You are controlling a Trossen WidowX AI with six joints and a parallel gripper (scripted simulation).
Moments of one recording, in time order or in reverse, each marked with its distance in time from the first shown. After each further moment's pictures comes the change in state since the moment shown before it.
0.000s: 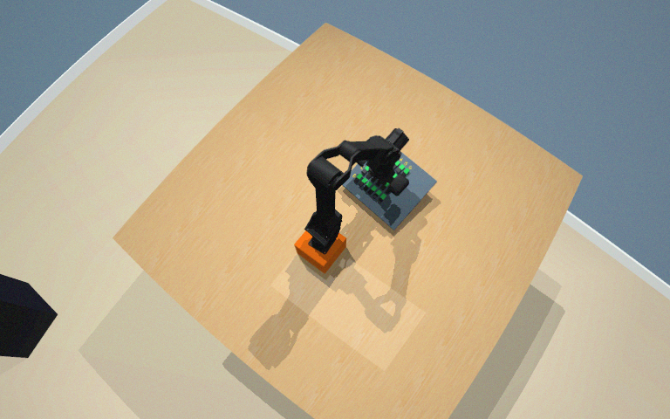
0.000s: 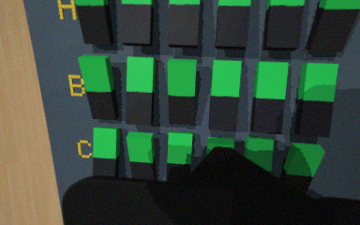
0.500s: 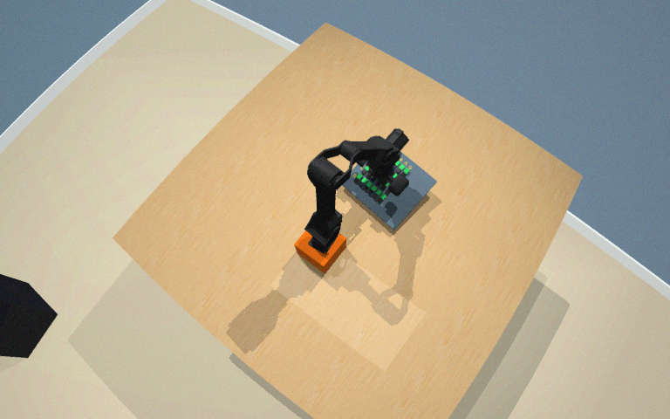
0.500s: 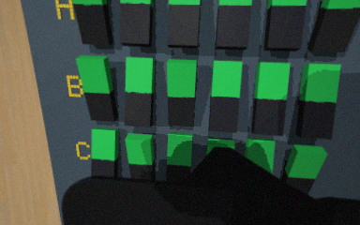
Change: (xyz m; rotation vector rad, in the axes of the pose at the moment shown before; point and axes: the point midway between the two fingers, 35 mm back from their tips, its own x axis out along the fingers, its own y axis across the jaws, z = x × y) arm 0.002 0.000 0.000 0.000 0.000 0.000
